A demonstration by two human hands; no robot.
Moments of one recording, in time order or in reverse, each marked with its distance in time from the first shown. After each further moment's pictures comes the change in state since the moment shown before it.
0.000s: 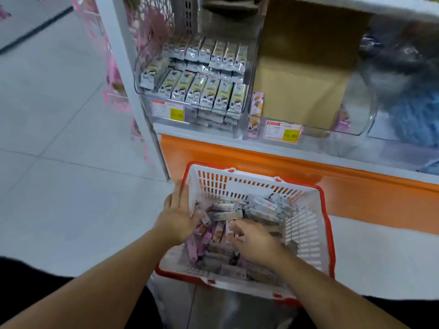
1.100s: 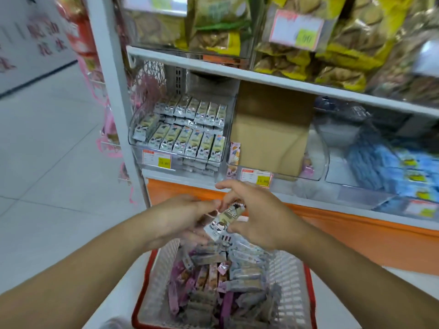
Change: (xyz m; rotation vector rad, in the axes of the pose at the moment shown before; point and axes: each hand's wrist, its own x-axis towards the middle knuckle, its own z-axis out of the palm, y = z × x) left_hand -0.035 0.132 -0.154 -0.905 -0.384 0.008; right_hand -0.070 -0.100 -0.183 -0.119 0.282 -0.344
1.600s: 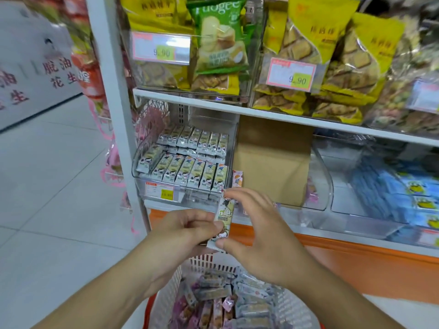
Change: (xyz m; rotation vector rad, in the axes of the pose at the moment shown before) left_hand -0.032 0.033 0.007 -0.231 0.201 0.196; right_hand 0.000 -0.022 -0.012 0.033 0.339 -0.097
